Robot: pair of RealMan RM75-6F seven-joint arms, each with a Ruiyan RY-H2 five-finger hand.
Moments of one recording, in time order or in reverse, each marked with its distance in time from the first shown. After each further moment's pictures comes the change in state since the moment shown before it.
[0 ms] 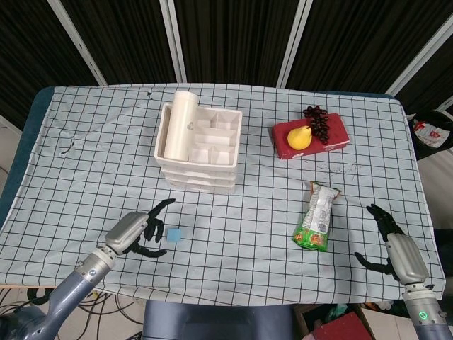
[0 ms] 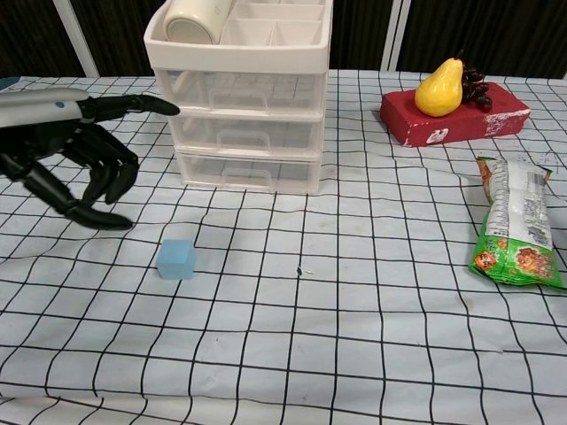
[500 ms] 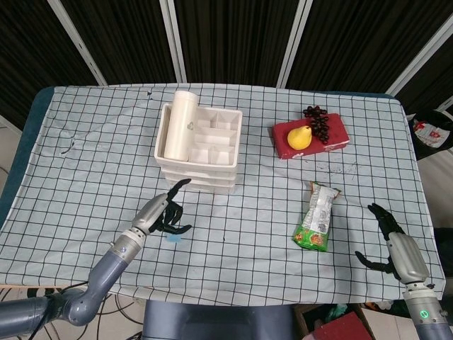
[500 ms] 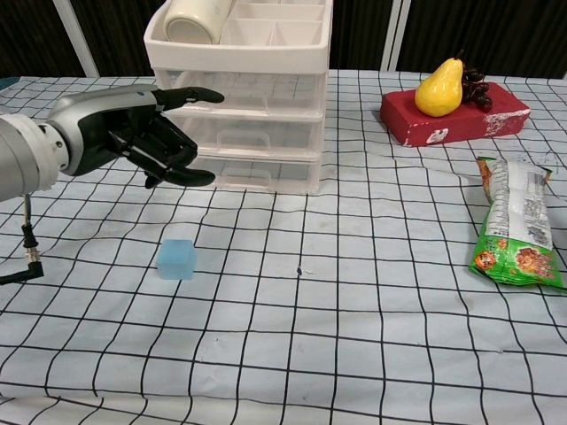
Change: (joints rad) left arm -0.100 -0.213 -0.148 0.121 -0.303 -0.049 0.000; right arm 0.003 0.006 0.006 -0.008 0.014 -0.010 0.026
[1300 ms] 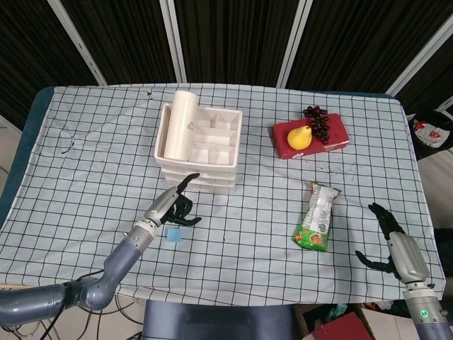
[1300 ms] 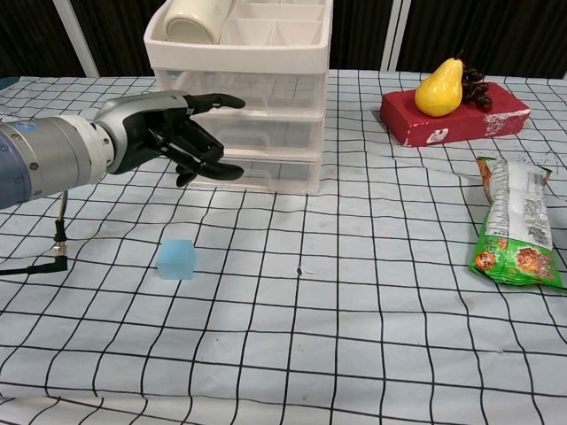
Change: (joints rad) left arm -0.077 -0.077 -0.053 0.103 -0.106 -0.076 -0.018; right arm 0.001 0.001 0.003 -0.003 0.005 -0.003 0.007
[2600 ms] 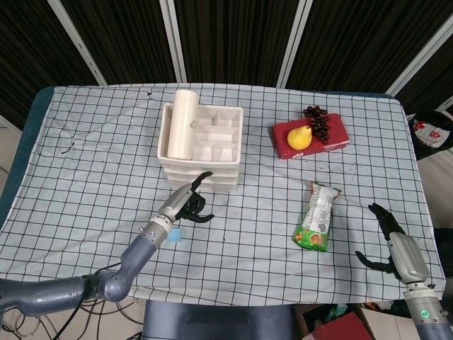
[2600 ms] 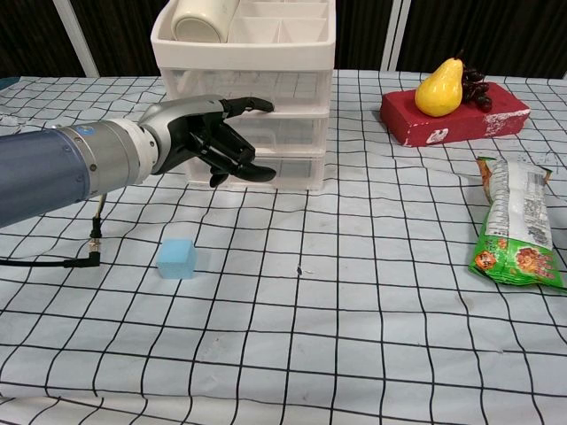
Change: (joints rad) left arm -0.074 -0.094 -0.026 0.092 -0.050 -0.022 0.036; right arm 0.000 0.003 -0.001 0.000 -0.002 -0.001 0.006
